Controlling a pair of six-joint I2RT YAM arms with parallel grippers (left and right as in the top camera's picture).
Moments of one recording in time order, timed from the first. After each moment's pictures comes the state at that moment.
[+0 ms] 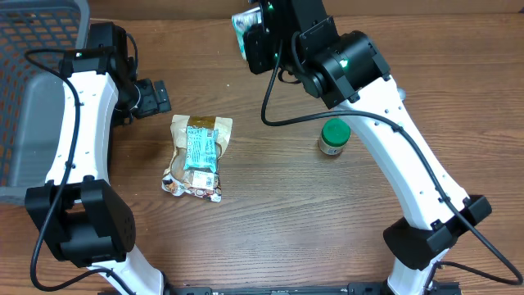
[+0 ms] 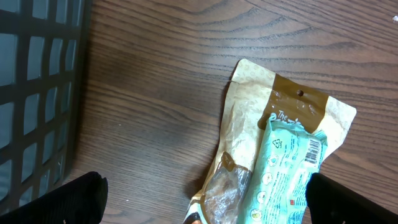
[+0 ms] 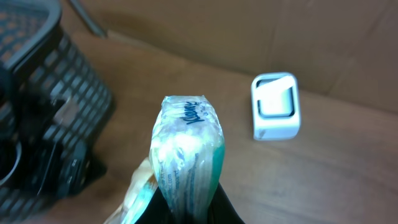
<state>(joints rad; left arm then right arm) 0.10 1.88 1.72 -1.22 -0.01 -0.23 0.60 1.93 2.25 -0.96 0.01 0.23</state>
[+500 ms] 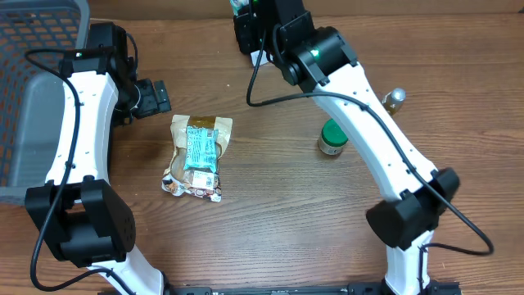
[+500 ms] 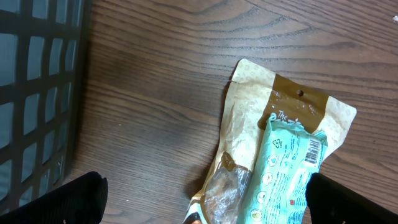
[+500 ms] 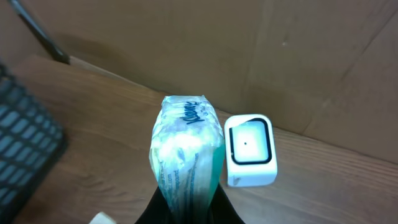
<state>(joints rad) 0.10 1.88 1.72 -1.22 -0.01 -0.23 0.58 2.07 2.25 -0.72 0.13 0.15</state>
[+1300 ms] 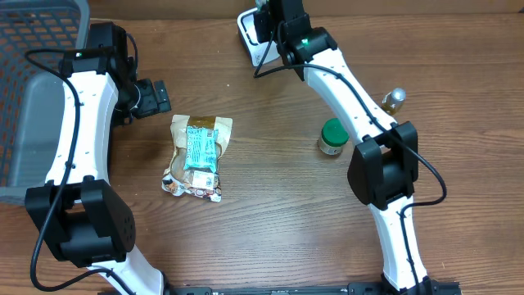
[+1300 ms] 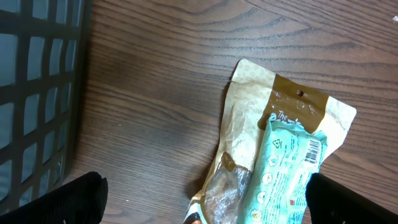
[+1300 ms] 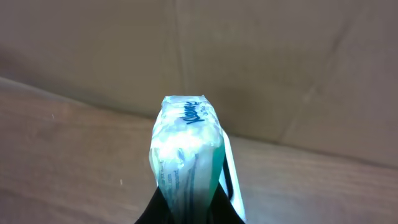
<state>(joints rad) 0.10 1.88 1.72 -1.22 -0.01 -0.23 0.45 2.38 2.25 -0.39 0.15 0.14</state>
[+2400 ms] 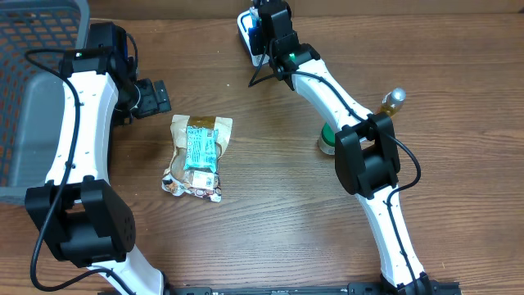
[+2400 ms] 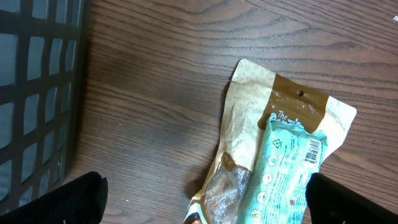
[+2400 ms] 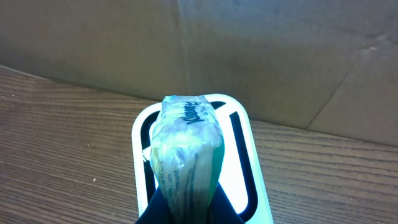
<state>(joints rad) 0.10 1.88 1.72 -1.22 -0.01 -0.23 0.45 2.55 2.25 -0.25 0.15 0.14</state>
